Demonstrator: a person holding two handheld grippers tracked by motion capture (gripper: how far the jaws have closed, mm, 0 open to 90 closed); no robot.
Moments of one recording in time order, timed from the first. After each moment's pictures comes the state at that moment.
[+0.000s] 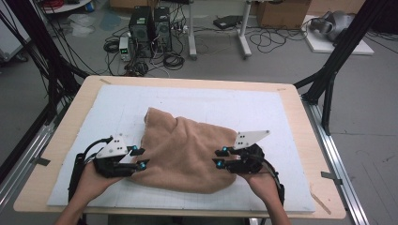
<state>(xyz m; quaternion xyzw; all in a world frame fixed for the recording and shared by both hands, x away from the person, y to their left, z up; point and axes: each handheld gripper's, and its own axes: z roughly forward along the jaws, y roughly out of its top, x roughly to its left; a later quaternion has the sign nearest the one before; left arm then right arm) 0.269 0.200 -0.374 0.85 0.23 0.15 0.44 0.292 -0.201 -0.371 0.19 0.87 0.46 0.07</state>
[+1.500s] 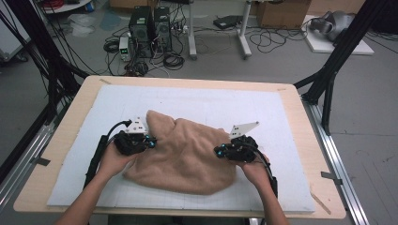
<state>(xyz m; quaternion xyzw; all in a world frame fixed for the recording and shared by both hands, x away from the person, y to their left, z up) 0.338 0.180 -0.401 0.87 0.28 0.16 0.39 0.334 -0.200 -0.406 0.22 0.88 0.42 0.05</state>
